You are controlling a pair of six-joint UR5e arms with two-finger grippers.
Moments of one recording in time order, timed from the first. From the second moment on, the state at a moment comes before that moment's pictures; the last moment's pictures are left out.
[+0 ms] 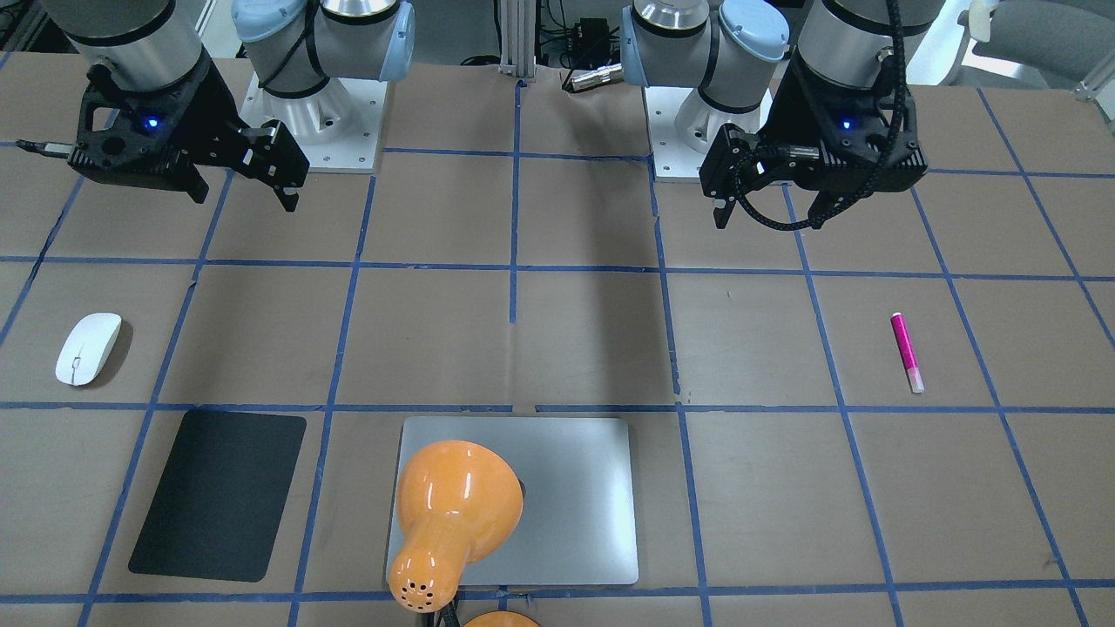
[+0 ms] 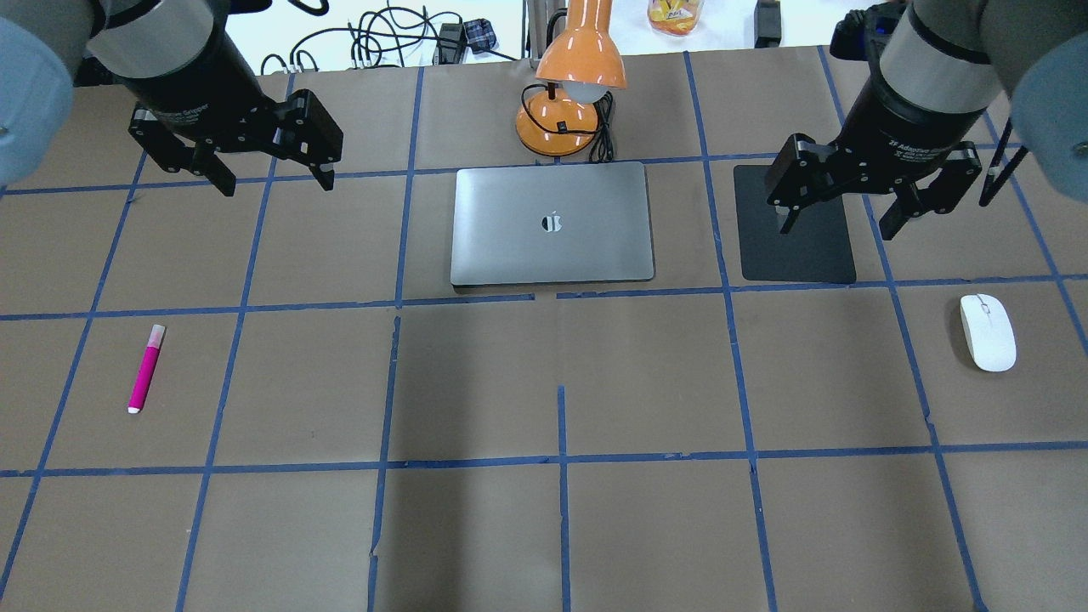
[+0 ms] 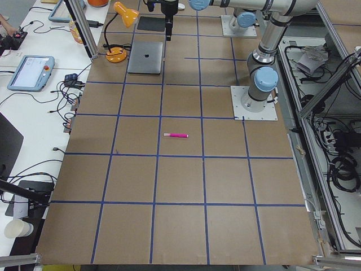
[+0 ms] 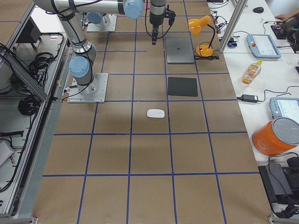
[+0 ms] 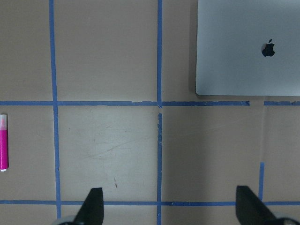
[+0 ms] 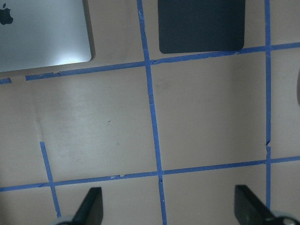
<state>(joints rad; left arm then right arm) -1.57 -1.57 -1.51 -1.58 1.58 -0.02 1.51 -1.64 1.64 -1.53 -1.55 0.05</state>
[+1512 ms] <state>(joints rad) -1.29 -1.59 -1.60 -1.57 1.62 0.29 1.17 -1.55 1.71 -1.68 -1.60 -0.33</state>
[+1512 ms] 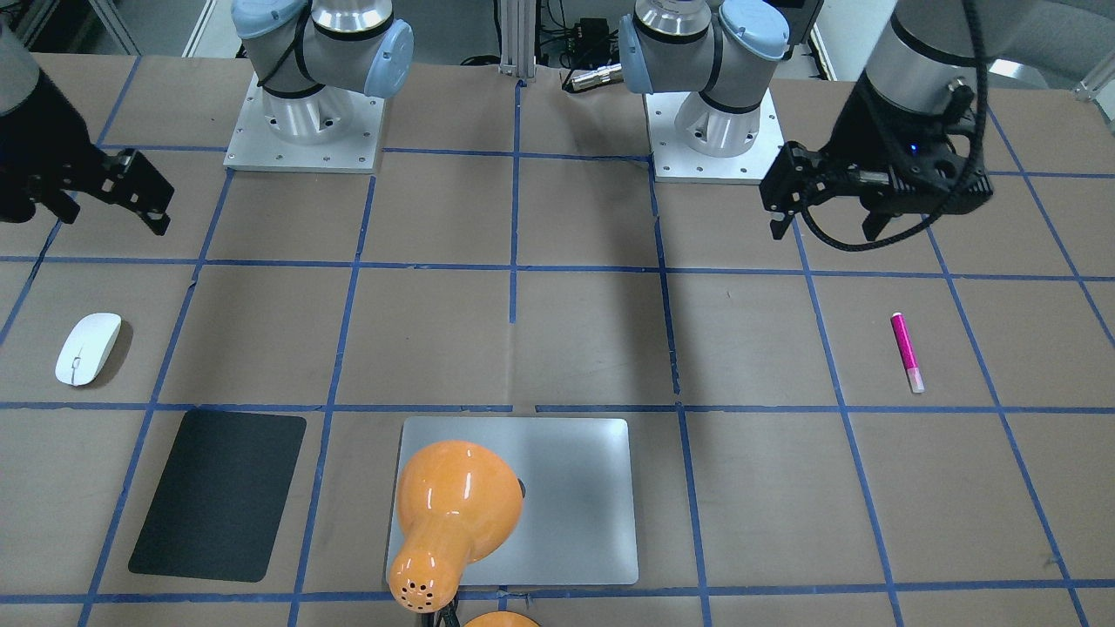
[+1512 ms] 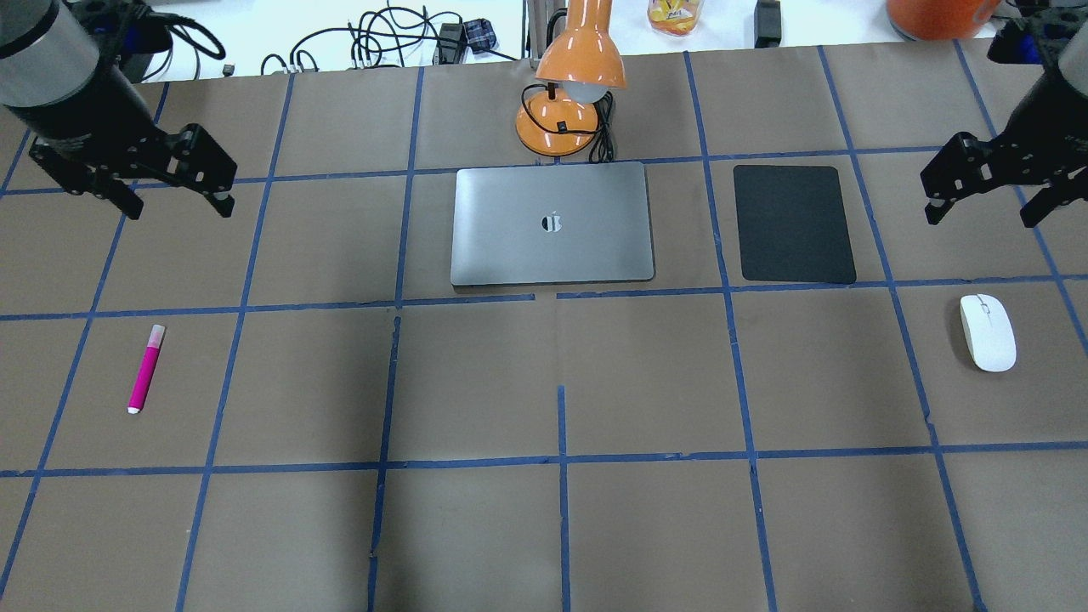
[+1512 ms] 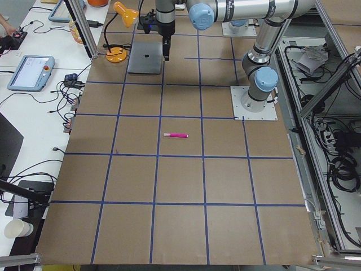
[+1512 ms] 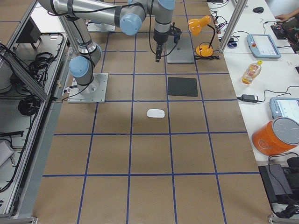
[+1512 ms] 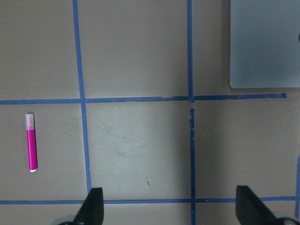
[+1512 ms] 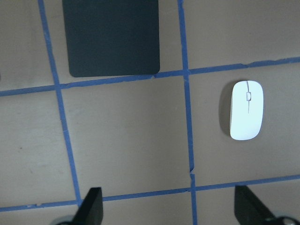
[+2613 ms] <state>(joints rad) -0.93 -1.88 -2.03 -0.82 1.61 0.70 0.91 -1.37 1.99 -2.15 -1.59 -0.56</state>
